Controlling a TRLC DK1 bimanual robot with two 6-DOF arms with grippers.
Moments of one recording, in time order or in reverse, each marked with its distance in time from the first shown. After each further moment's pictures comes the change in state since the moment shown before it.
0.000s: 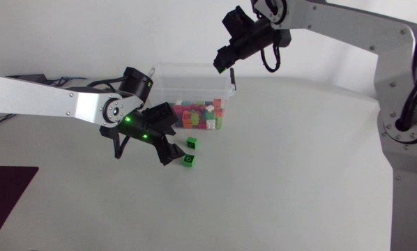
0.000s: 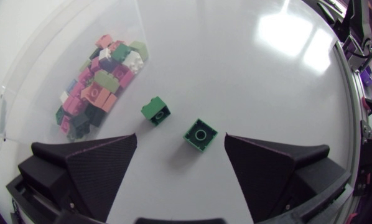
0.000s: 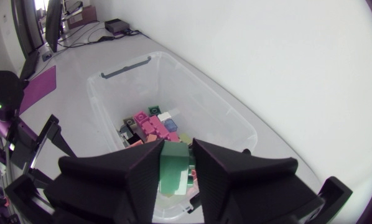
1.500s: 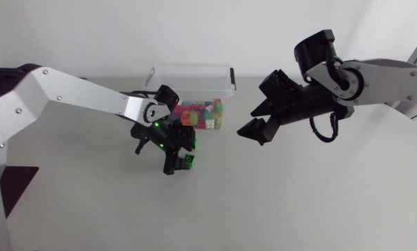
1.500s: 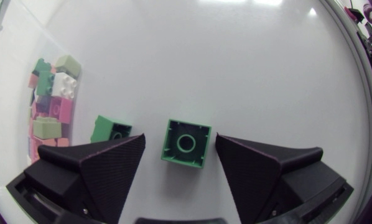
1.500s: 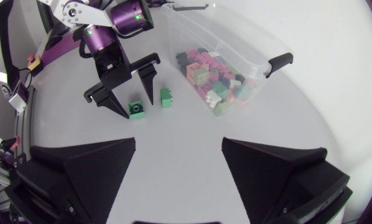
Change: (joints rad) left arm -0.047 0.306 0.240 -0.190 0.008 0.489; right arm -0.042 -0.657 -1.103 0.288 -0.085 -0.140
